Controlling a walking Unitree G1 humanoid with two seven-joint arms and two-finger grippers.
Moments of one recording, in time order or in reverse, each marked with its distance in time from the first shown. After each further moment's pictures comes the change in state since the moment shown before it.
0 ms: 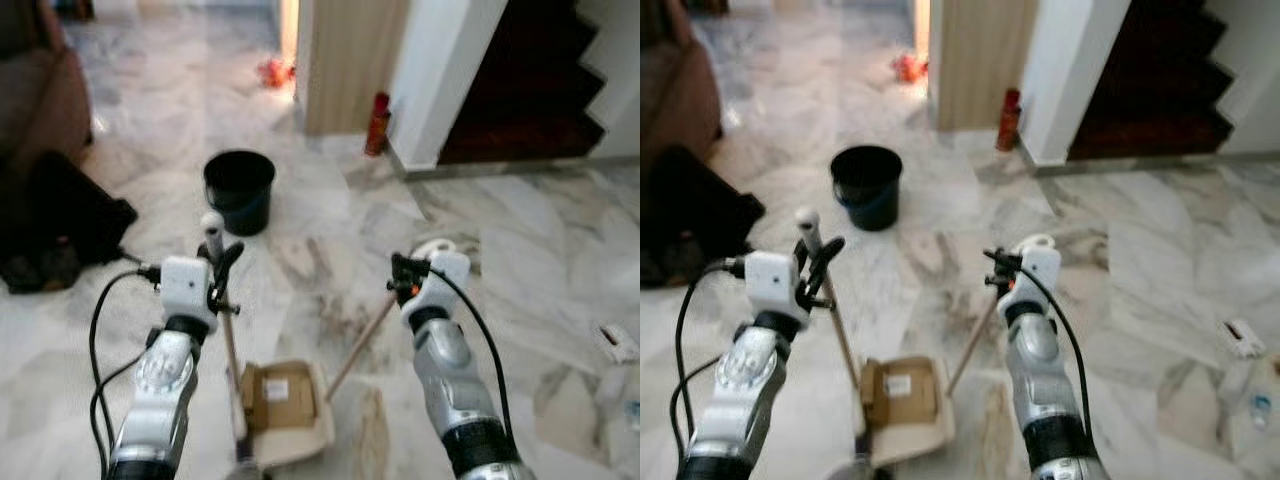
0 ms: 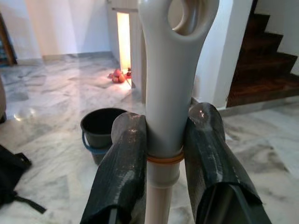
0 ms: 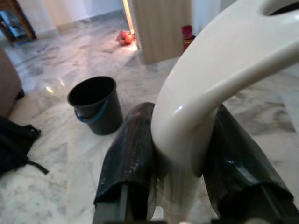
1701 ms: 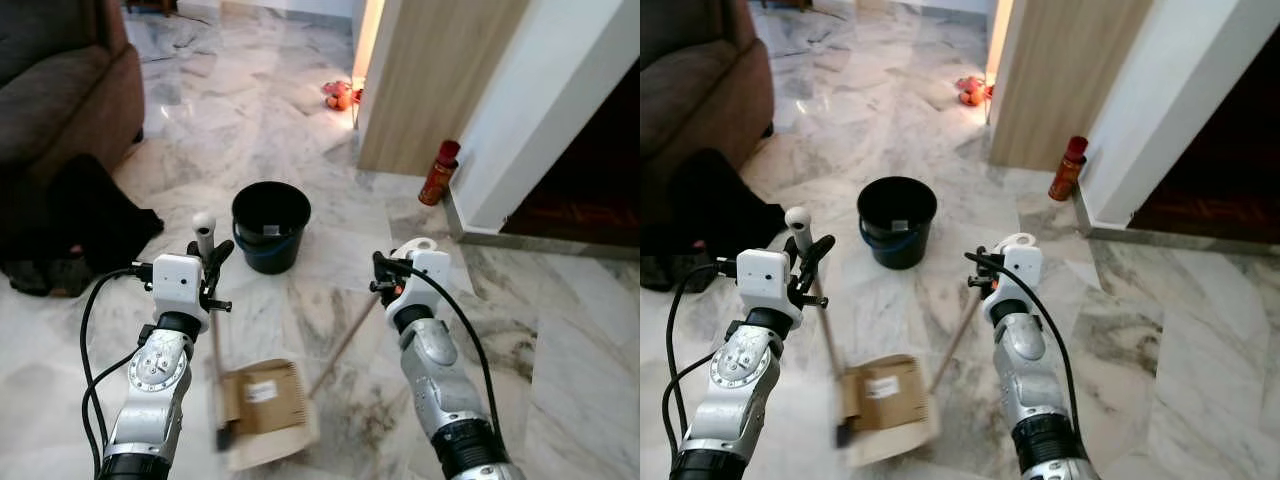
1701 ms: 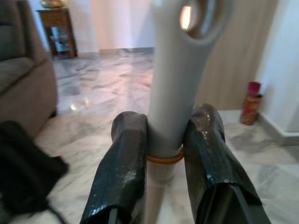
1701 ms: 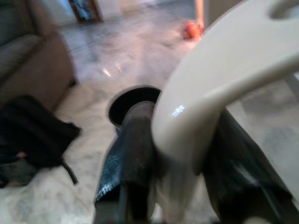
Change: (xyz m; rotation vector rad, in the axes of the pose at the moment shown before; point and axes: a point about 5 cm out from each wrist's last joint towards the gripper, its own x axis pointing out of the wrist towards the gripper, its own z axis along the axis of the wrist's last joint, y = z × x) left arm 0.001 0.001 -0.003 0.006 0.014 0.025; right arm -0.003 0.011 -0.008 0.007 0.031 0.071
